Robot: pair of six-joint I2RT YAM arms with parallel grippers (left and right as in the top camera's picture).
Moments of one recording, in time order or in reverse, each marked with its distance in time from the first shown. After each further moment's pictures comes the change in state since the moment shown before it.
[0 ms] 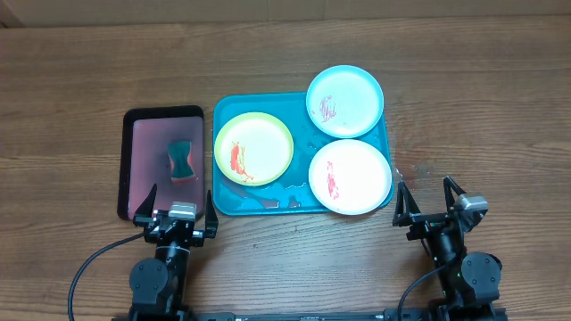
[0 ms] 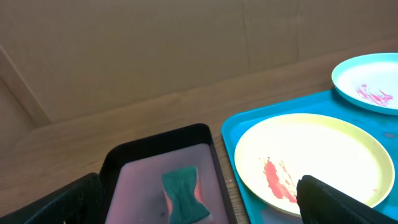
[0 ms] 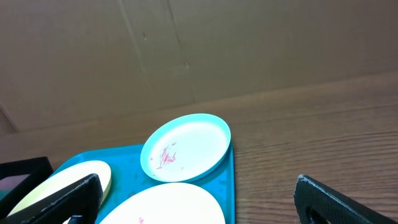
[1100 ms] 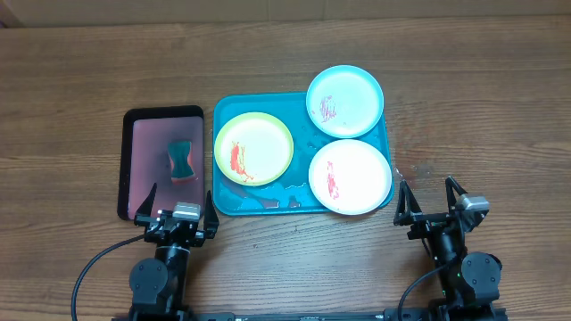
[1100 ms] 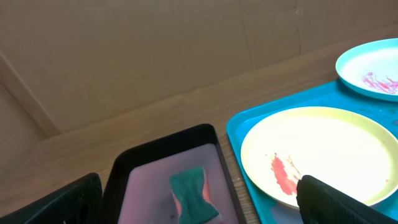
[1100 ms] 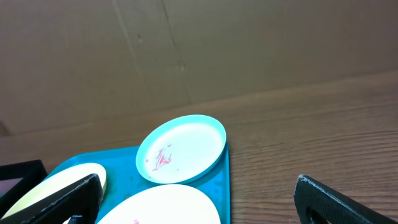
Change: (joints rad) left arm 0.000 -0.001 -0.001 0.002 0.000 0.075; right arm 0.000 0.000 0.000 0.000 0.021 0.000
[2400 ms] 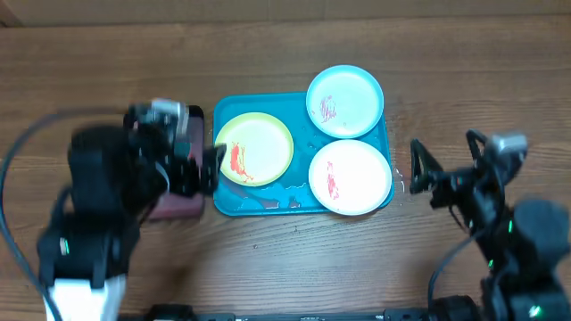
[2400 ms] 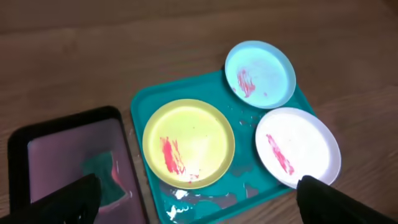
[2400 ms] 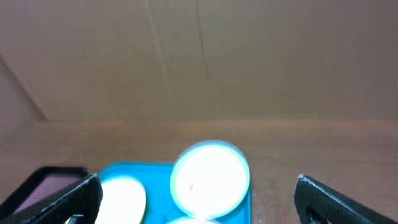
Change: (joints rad) left arm 0.006 1.028 1.299 -0.884 0.332 -0.273; right arm 0.000 0.624 0.835 -0.387 -0.116 -0.079
